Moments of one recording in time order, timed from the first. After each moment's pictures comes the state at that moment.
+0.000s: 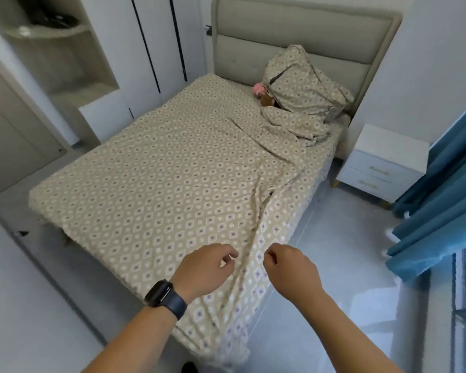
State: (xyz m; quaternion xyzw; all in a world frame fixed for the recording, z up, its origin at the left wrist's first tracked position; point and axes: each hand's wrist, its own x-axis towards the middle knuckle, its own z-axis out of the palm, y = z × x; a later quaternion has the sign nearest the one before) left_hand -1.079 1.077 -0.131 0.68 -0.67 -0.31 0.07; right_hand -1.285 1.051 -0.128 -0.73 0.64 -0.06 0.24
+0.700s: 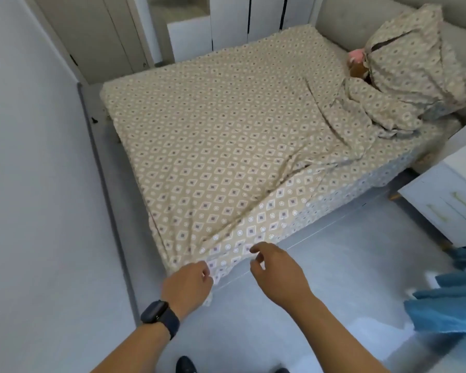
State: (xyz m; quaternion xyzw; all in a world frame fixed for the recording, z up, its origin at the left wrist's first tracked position) left_hand -1.266 1.204 -0.311 0.89 -0.34 -0.30 0.06; right_hand -1.424 1.057 -0.264 -0.86 0.40 0.03 0.33
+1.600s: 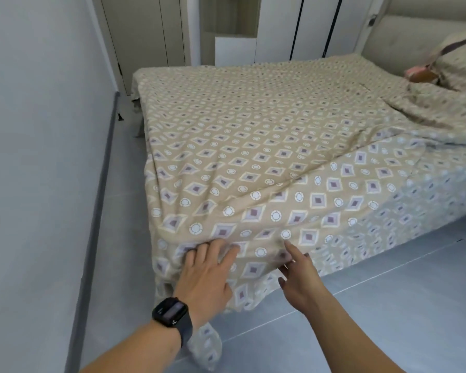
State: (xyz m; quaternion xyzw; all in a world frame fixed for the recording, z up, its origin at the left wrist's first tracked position) left_hand -1.213 1.229 -0.801 0.85 -0.51 0.06 0.09; right_hand -1.339 1.050 -0.804 -0.33 0.48 -0.19 0.79
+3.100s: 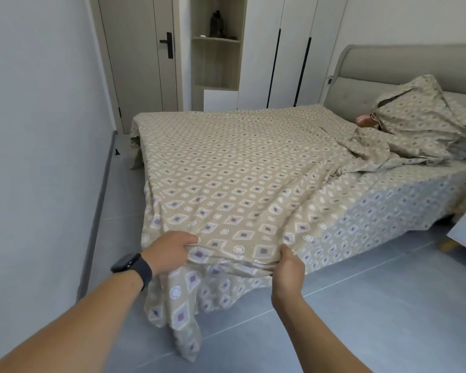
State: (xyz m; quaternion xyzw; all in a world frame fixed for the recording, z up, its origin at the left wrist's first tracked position) left_hand -1.226 1.279 -0.684 0.84 -0.47 -0.15 0.21; right_hand -1.433 1.133 -0.702 -0.45 0.48 -0.39 0.64
